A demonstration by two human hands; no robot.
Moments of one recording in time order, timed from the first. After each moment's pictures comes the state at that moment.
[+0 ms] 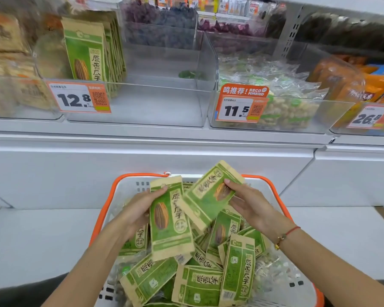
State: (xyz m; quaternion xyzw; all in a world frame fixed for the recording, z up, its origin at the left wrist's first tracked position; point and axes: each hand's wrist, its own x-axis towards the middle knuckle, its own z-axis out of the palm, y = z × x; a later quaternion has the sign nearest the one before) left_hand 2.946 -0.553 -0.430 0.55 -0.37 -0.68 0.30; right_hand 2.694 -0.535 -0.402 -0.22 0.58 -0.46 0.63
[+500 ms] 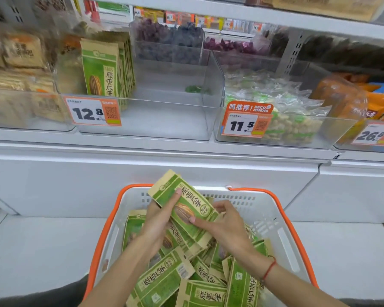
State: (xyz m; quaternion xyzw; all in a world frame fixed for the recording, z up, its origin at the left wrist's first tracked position) left_hand 2.911 -0.537 -0.418 0.52 -0.32 -0.65 0.46; right_hand 2.756 -0.509 -0.404 -0.51 0.70 -0.30 0.39
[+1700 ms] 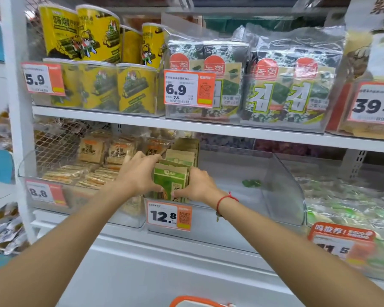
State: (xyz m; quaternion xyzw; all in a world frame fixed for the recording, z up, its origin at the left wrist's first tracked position) left_hand 3.113 -0.715 -0.209 0.68 -0.71 0.09 0.16; right_hand 2.958 -0.758 -0.231 -0.80 0.54 -0.21 0.17
